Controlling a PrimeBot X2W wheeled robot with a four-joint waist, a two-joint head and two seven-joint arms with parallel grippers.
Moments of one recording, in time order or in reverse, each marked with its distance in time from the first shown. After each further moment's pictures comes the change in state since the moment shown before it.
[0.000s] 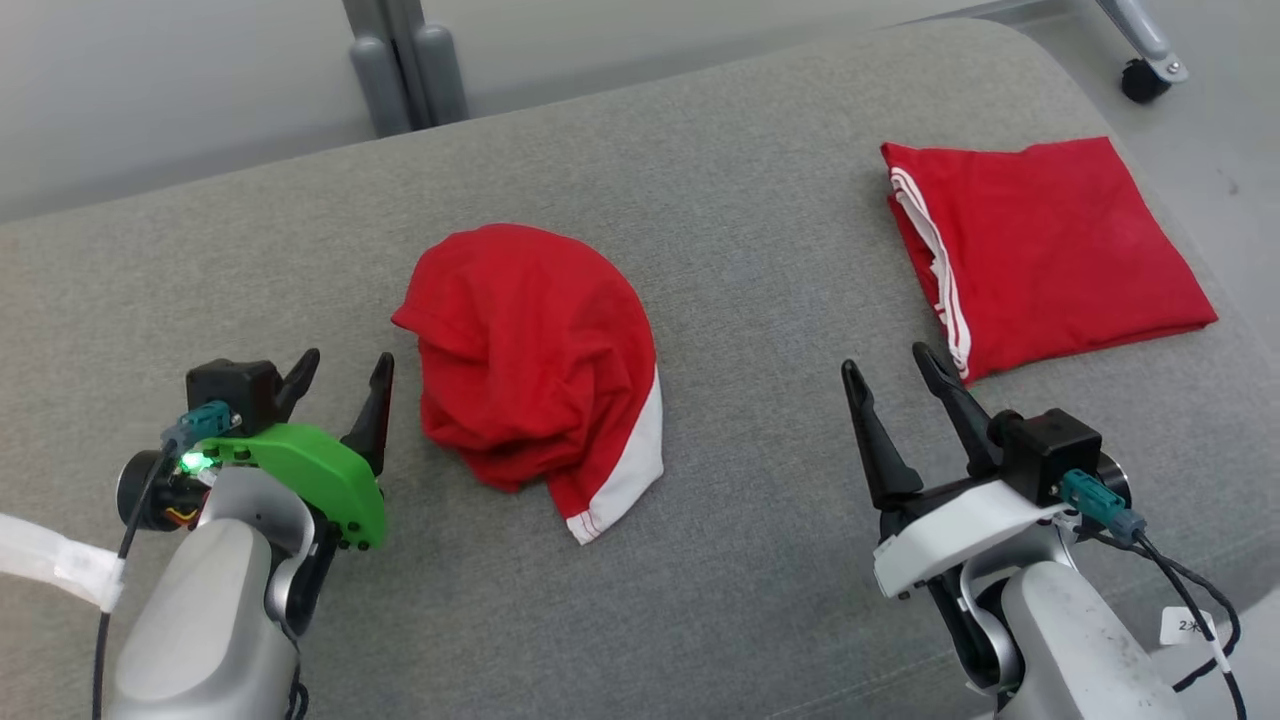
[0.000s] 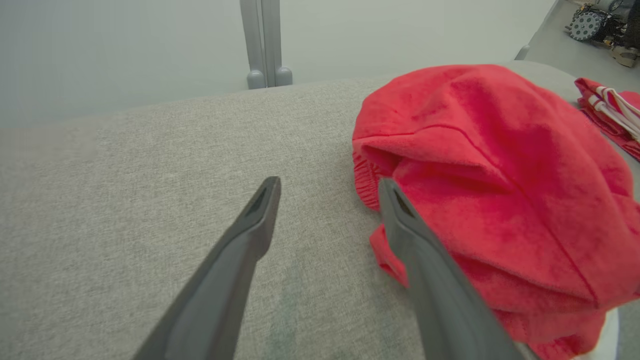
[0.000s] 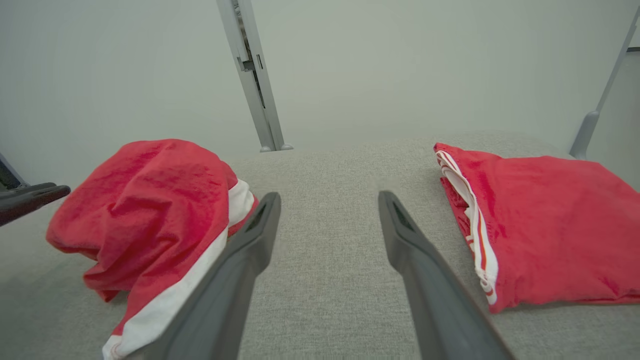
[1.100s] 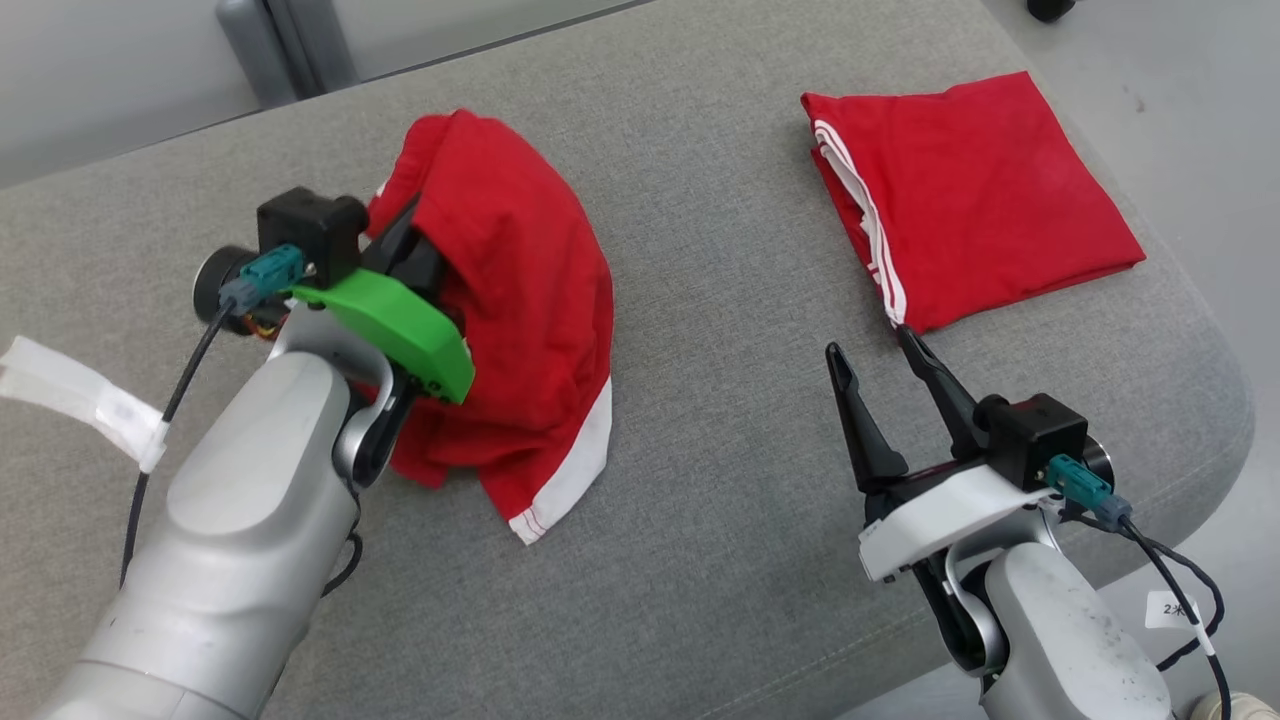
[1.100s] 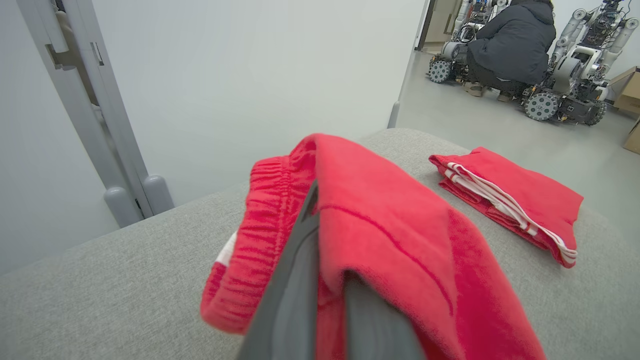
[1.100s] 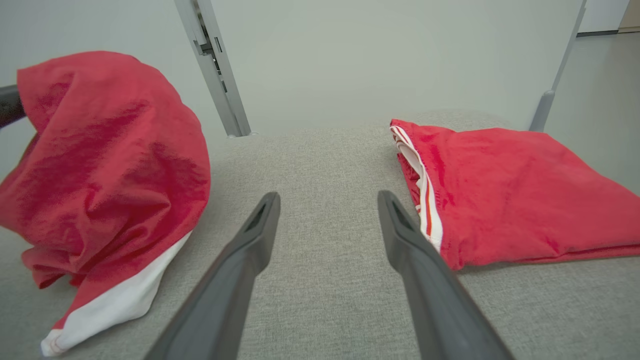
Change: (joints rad) left arm -0.323 0.028 -0.372 0.048 -0.208 0.000 -0.176; right arm -0.049 0.011 0.024 0.047 0.007 0.000 -0.037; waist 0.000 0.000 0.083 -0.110
